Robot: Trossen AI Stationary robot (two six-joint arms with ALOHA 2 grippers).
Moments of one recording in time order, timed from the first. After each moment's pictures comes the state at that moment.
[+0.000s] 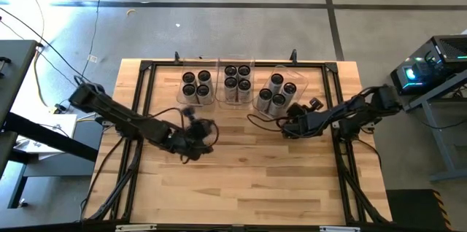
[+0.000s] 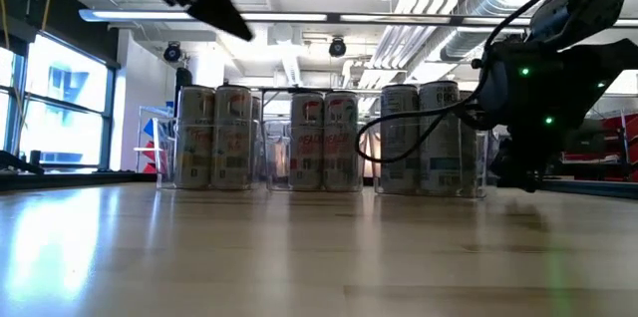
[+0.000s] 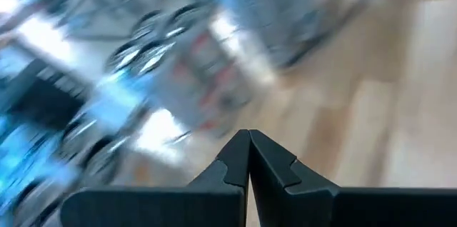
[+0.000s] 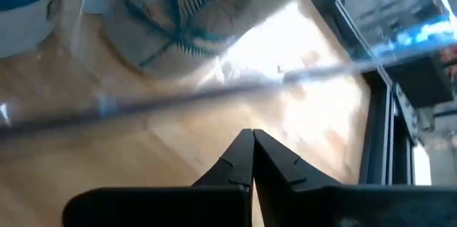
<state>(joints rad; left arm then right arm) -0.40 1.44 0.99 -0.48 -0.95 -0.30 0.06 1.52 0.51 -0.62 0.92 0.79</state>
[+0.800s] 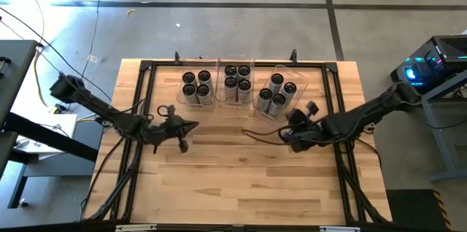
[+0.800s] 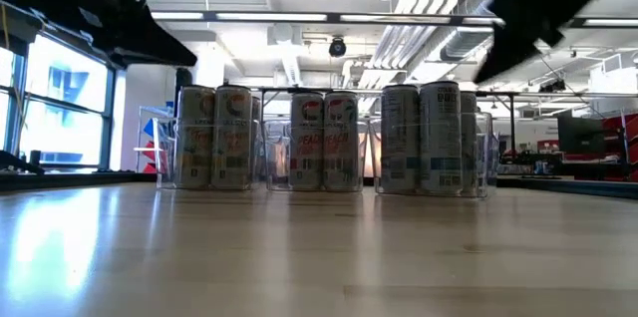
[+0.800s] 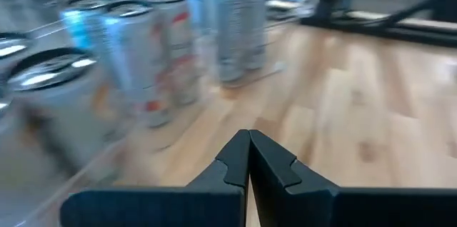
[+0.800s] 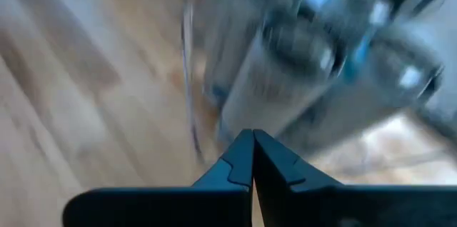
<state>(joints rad) -0.45 0.94 0.35 0.13 -0.81 -0.35 0.37 1.22 0.82 -0.82 0.85 0.84</state>
